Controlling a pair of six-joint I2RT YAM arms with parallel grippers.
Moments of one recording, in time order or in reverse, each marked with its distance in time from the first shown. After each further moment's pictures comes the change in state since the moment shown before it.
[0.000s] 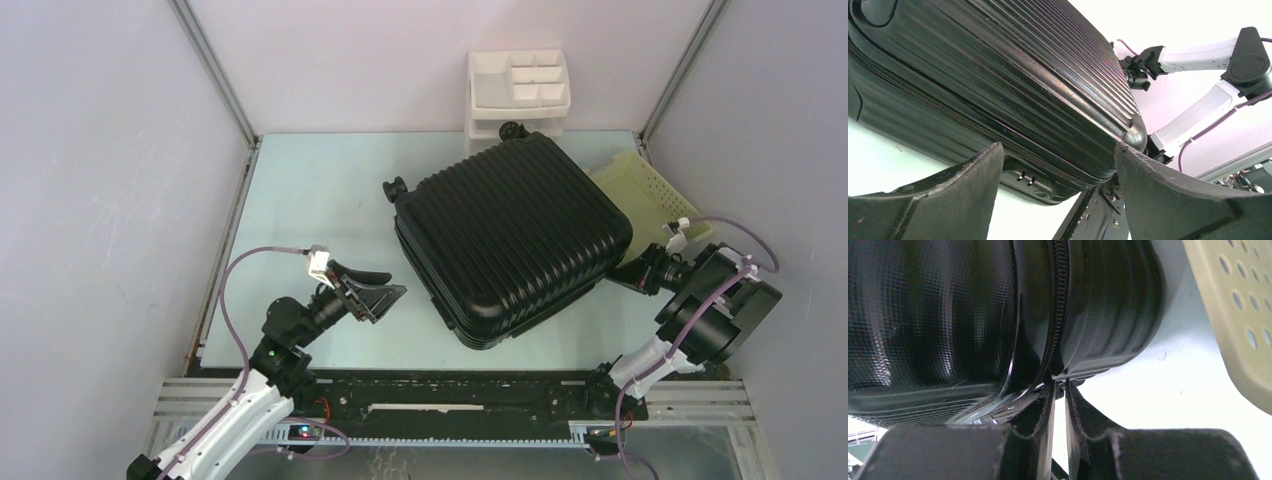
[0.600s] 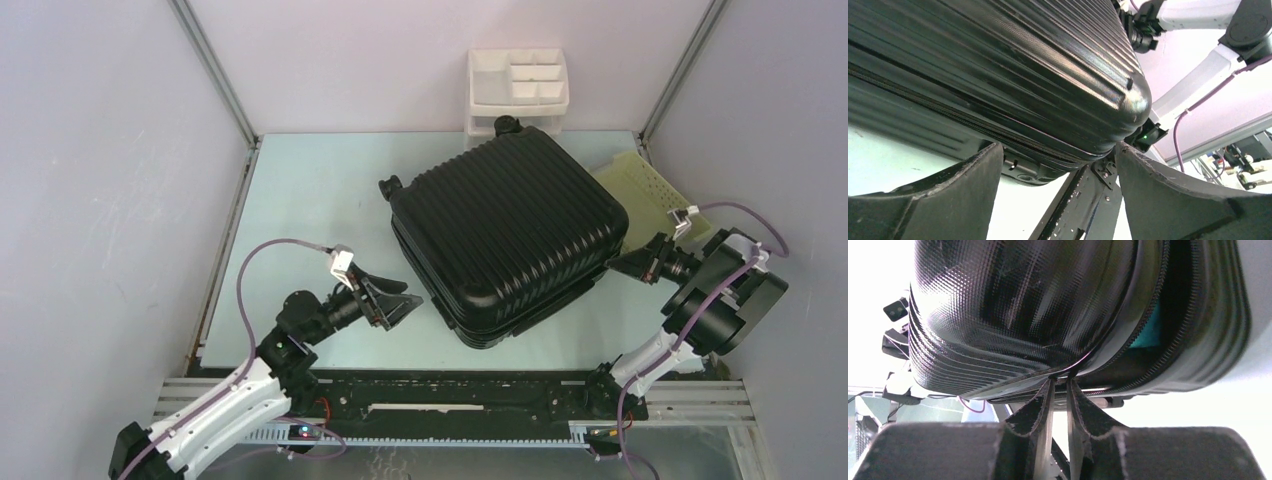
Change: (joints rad) left arm -0.152 0.120 0.048 -0.024 -0.052 0.028; right arm 0.000 0.074 0.154 -0.508 -0.165 -0.527
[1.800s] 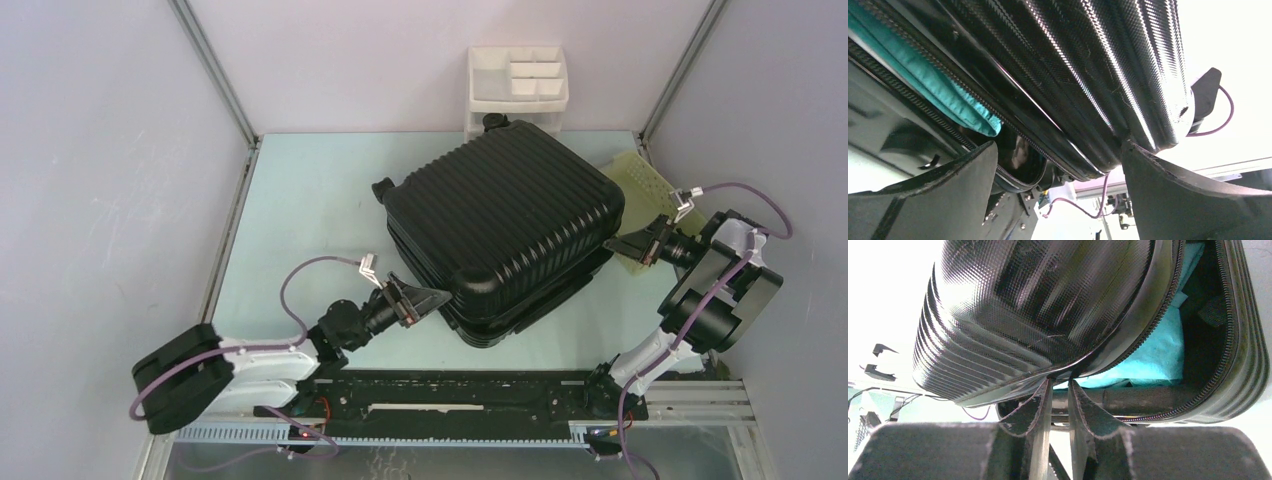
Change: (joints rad) left arm -0.282 0.556 -0.063 0.630 -0.317 -0.499; right arm 0.092 0.000 0.109 -0.066 -0.119 -0.010
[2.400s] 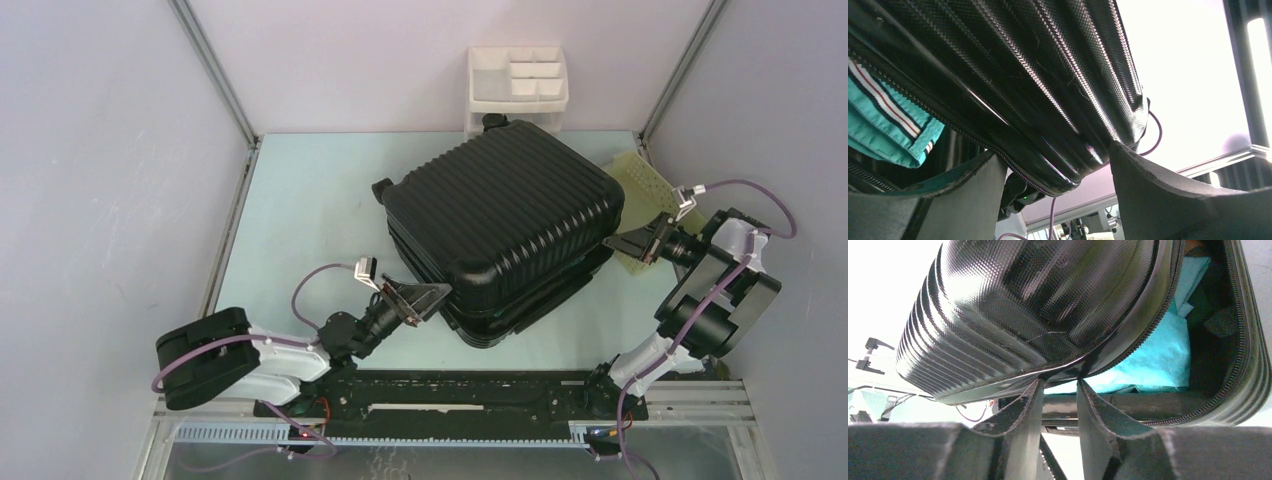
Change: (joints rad) left arm -0.130 0.217 0.002 0.439 -0.199 -0.111; right arm 0.003 -0.030 0.002 -0.008 -0.019 -0.002
